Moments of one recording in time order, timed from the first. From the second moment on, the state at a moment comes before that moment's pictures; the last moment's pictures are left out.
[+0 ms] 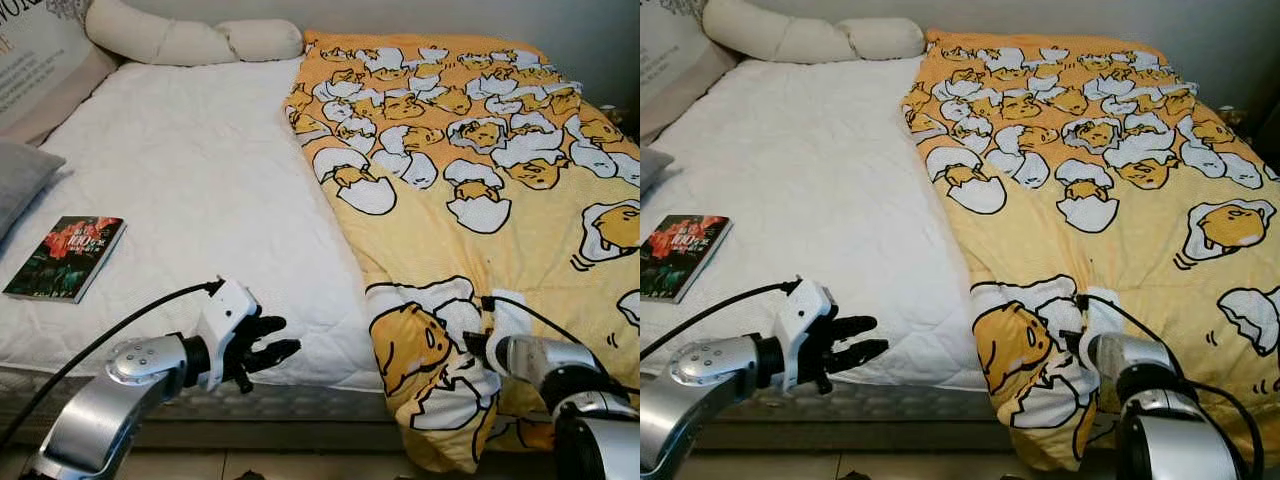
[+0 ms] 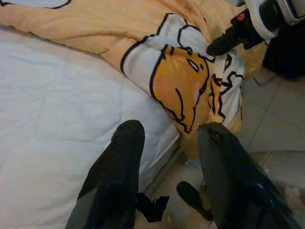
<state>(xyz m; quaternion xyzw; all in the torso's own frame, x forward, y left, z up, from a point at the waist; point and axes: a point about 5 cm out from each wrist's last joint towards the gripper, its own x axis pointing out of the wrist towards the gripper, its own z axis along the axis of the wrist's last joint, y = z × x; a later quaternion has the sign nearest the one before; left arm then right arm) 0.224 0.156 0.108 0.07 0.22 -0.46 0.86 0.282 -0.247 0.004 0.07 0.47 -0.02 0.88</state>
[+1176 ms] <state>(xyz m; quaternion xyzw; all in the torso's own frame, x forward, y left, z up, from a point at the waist) 0.214 0.161 0.106 0.07 0.24 -0.46 0.85 0.259 -0.164 0.034 0.02 0.35 0.37 0.86</state>
